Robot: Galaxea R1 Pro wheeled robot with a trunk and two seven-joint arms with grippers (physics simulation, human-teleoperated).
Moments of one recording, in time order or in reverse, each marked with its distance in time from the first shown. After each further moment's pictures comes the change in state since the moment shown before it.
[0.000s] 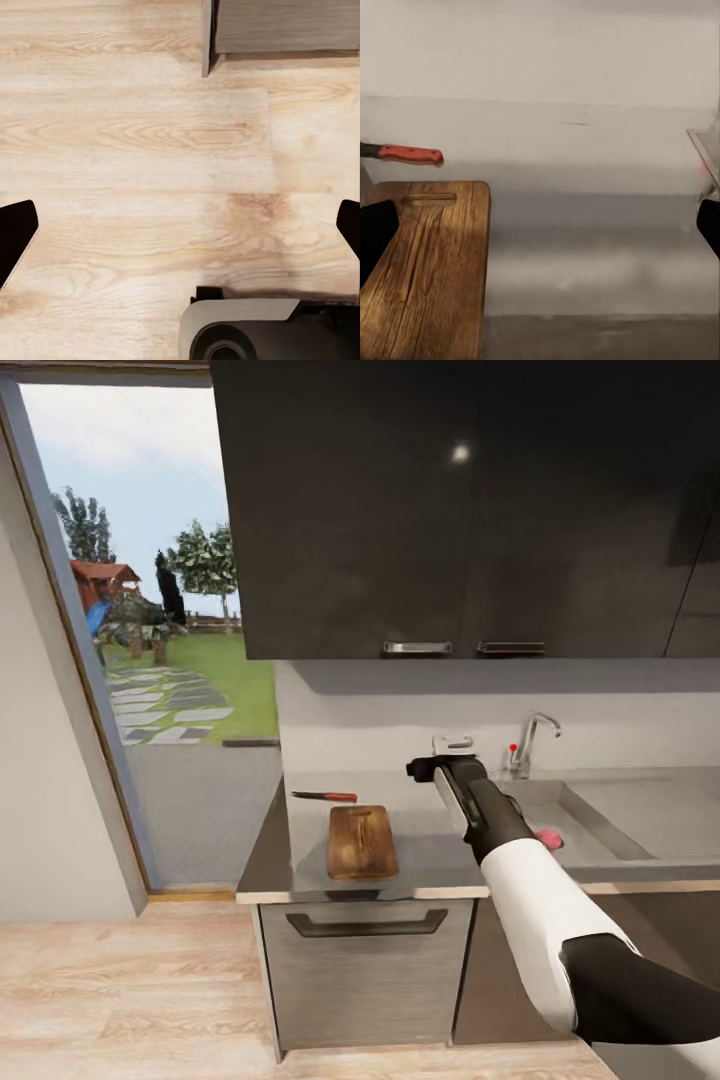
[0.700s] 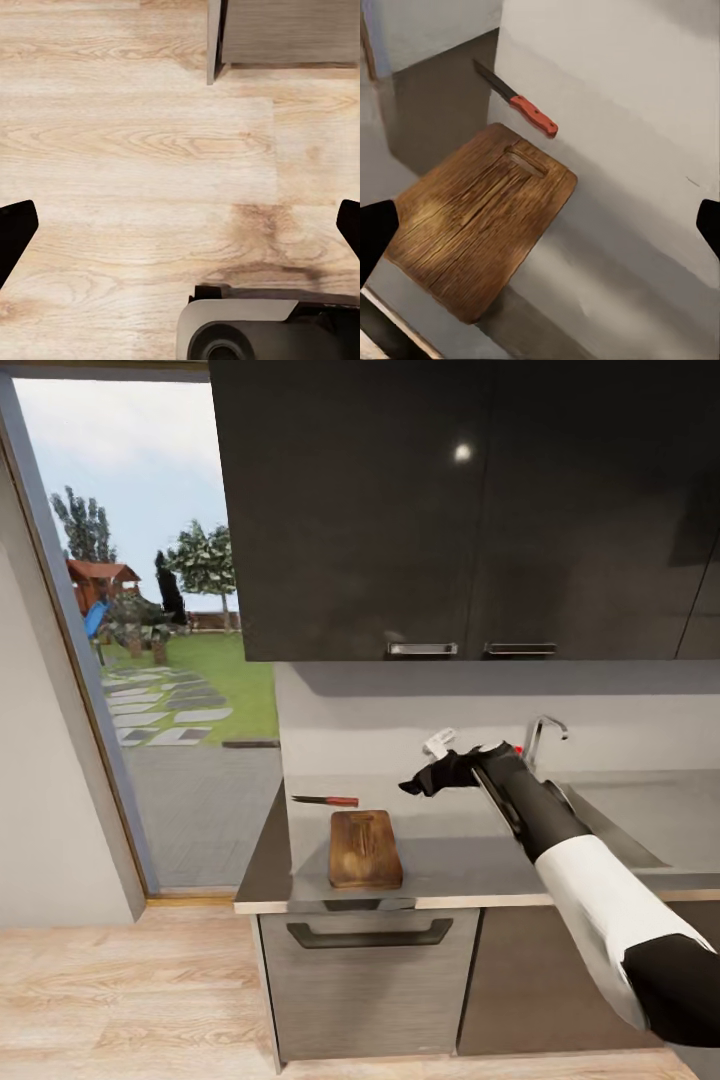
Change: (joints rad) left arm 0.000 0.000 -0.001 0.003 0.023 0.000 -0.001; right arm -0.004 -0.225 0.254 -0.137 0.211 0.006 0.801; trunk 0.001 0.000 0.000
